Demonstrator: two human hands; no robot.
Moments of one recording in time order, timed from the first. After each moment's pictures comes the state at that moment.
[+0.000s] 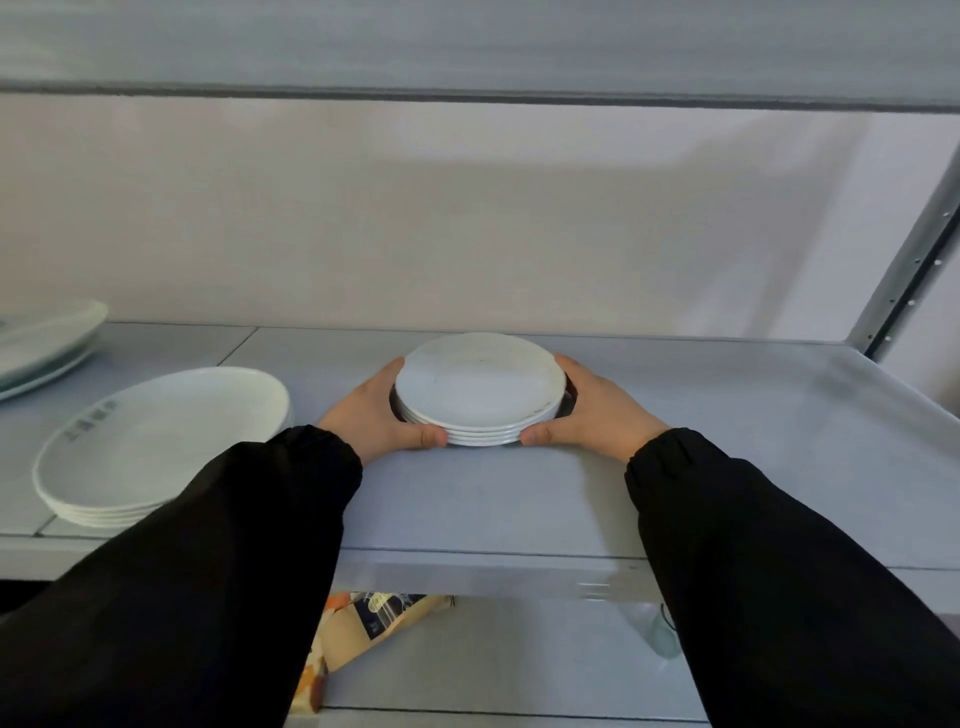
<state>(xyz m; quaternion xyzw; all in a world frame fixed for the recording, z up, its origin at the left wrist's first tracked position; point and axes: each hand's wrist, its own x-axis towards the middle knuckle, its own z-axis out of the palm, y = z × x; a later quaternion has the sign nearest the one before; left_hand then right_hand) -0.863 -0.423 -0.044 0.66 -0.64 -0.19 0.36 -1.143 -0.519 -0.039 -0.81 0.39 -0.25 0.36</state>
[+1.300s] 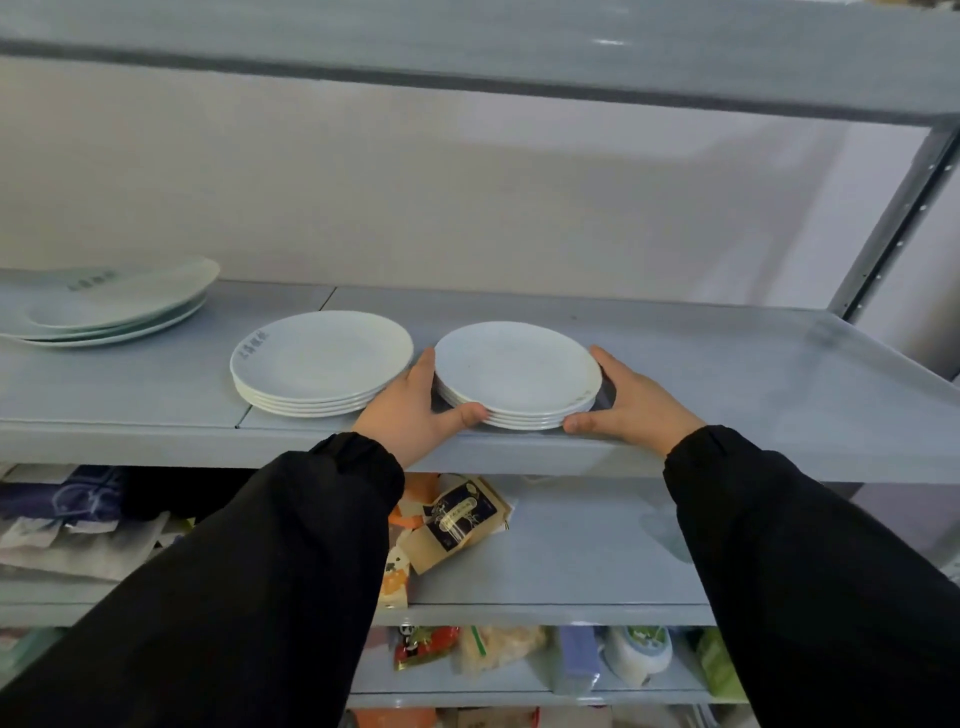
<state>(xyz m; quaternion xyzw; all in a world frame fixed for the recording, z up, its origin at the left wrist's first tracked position) -0.818 -0.286 -0.061 0.63 -0.68 -0.13 0.35 -1.104 -0.385 -0.051 -0.82 0.45 -0.22 0.28</state>
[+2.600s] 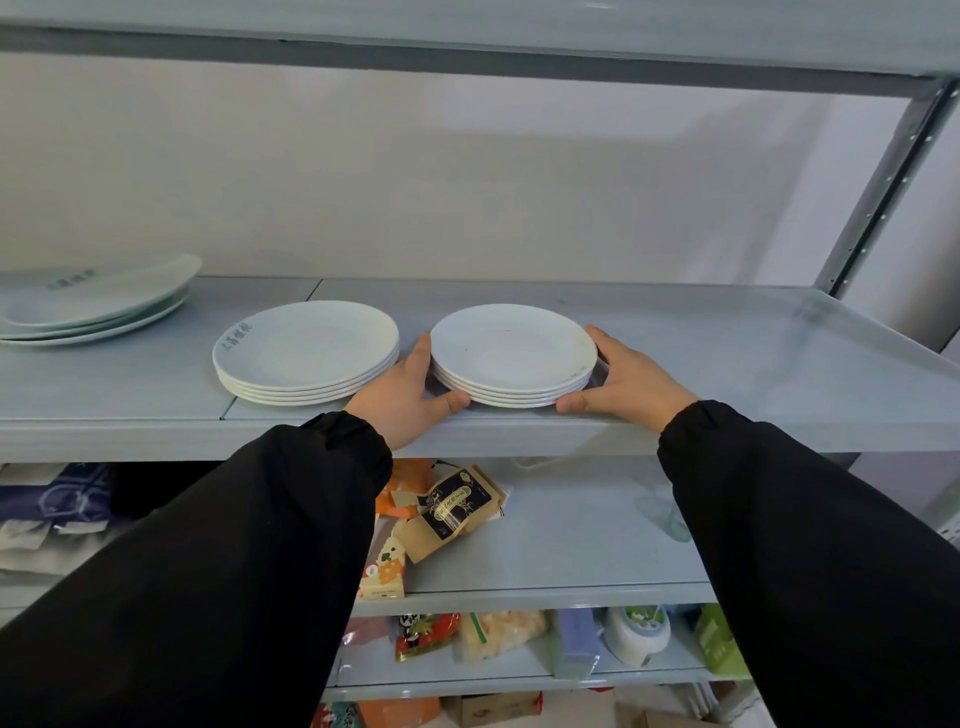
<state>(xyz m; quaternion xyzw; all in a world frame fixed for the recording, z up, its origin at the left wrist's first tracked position) -0.821 -0.295 -0.063 0.67 -0.70 -0.06 0.25 -1.111 -0.385 -0.050 -0.81 0.44 -0.26 0.29</state>
